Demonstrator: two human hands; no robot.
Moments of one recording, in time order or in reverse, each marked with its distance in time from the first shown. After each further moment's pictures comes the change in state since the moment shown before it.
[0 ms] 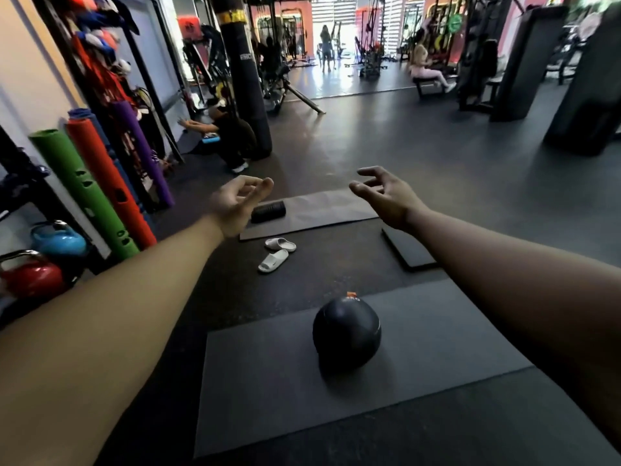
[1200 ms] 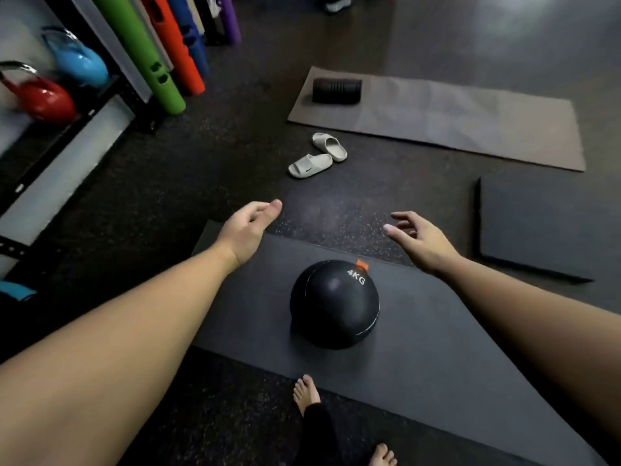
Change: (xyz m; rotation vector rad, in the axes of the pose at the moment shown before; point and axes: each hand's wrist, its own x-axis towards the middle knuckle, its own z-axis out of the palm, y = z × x) left_hand 0.225 -0.225 0.317 -0.077 0.166 -0.764; right_hand 0.321 0.447 0.087 -0.065 -0.655 0.195
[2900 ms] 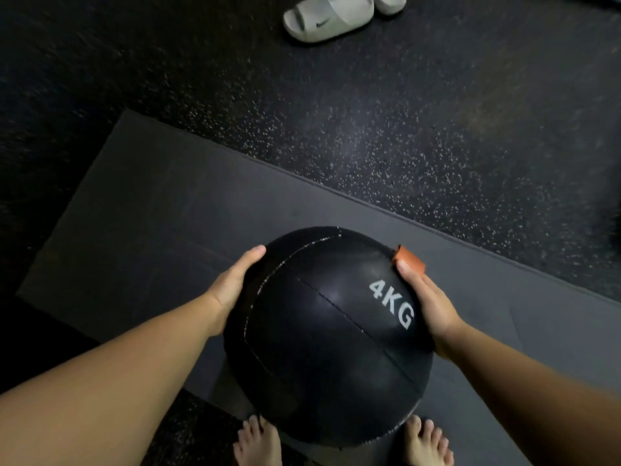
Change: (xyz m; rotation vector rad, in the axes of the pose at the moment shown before) left_hand 0.267 -0.423 0.278 -0.625 0.000 -0.834; right_hand 0.265 0.380 0.291 0.615 -0.182 0.621
